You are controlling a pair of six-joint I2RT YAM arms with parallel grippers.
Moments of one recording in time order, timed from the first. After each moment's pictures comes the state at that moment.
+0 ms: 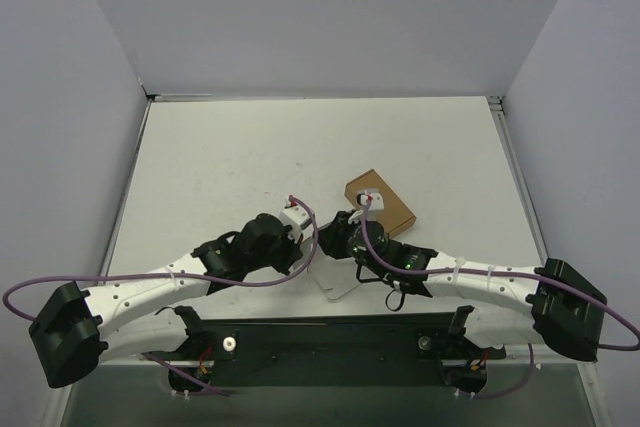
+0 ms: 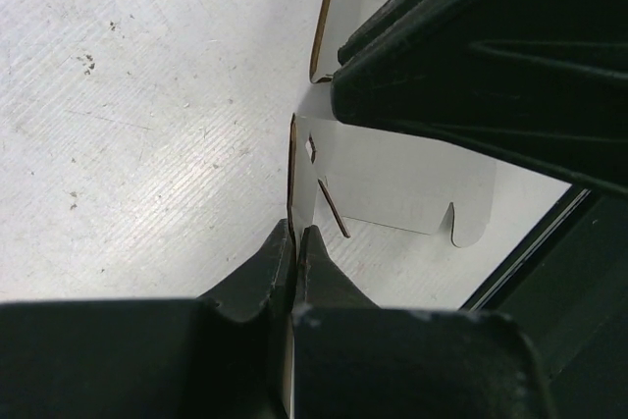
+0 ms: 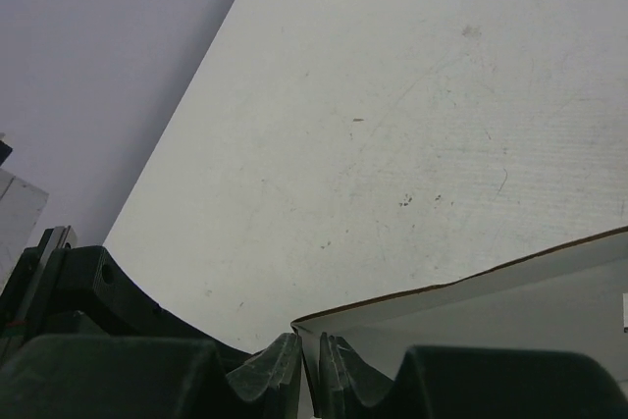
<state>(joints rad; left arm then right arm) -0.94 1.06 0.59 -0.19 -0.06 -0.23 1.05 1.22 0.54 0.29 0.34 0.80</state>
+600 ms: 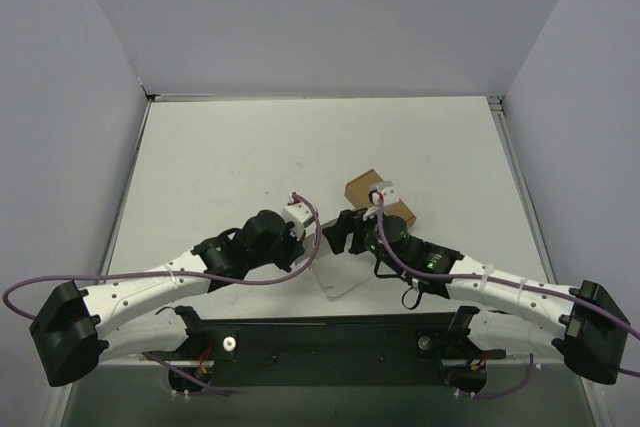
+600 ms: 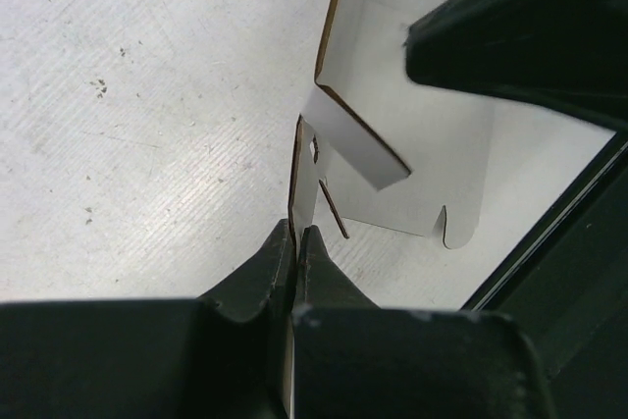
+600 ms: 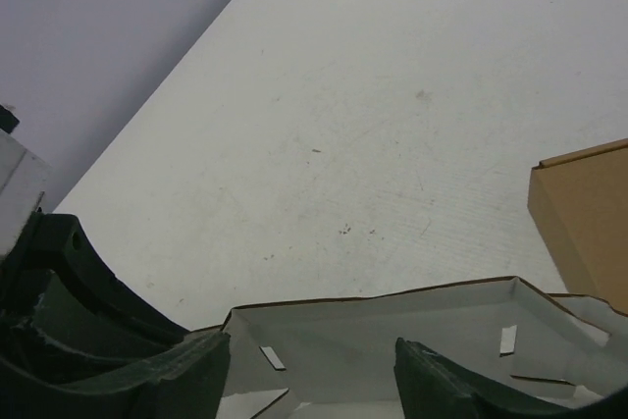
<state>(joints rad) -0.95 1.07 0.64 -0.22 -0.06 -0.20 0.99 1.07 0.53 0.17 0.30 0.52</state>
